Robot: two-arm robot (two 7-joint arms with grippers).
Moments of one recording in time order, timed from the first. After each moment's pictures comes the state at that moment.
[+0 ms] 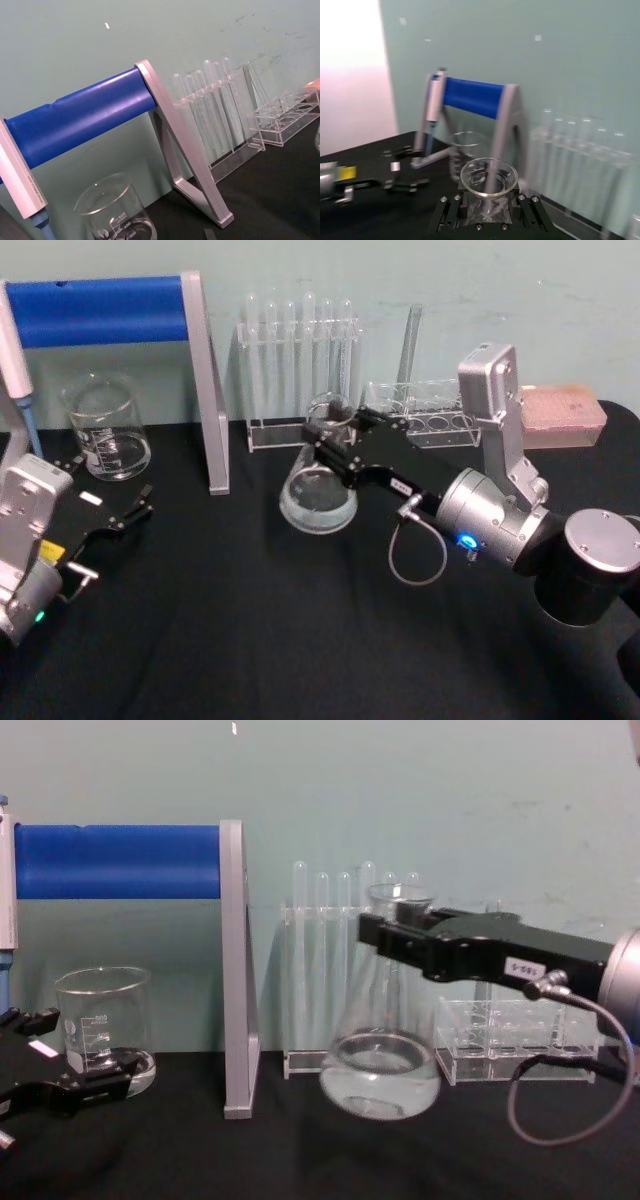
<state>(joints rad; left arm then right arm) -0.20 0.60 0.45 -1.41 -0.25 -0.12 0.03 0.35 0.41 -0.51 -1.53 0.51 0.01 0.37</state>
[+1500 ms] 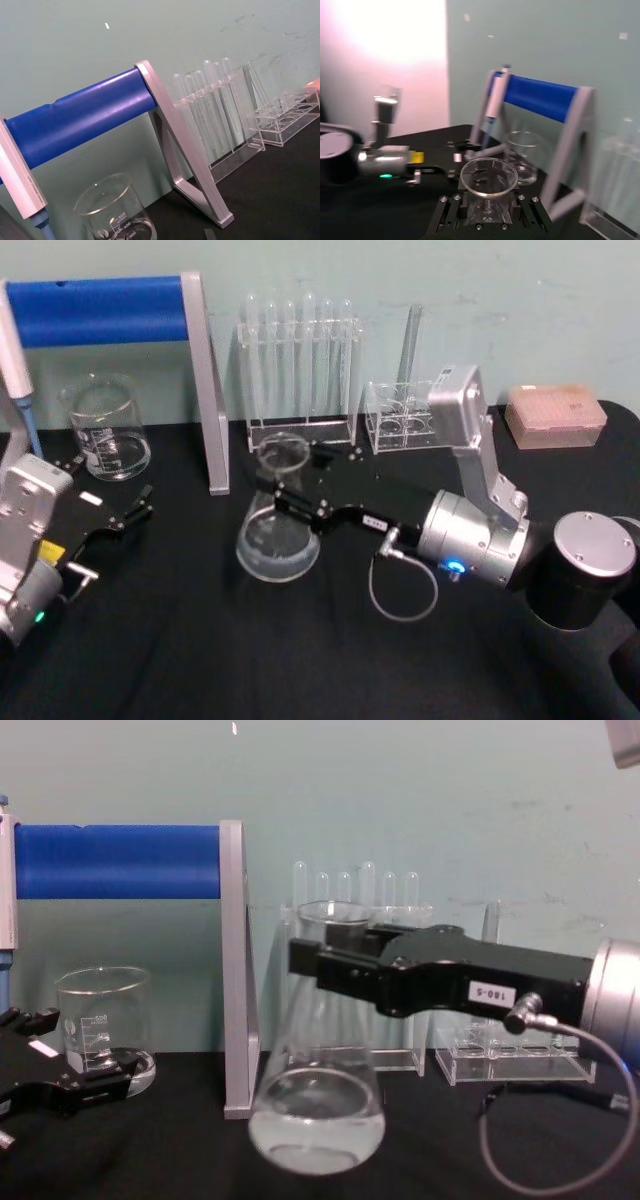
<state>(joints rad) -0.20 0.60 0.45 -1.41 -0.25 -0.12 0.03 0.34 0.40 -0.52 -1.56 0.47 0.03 0.58</state>
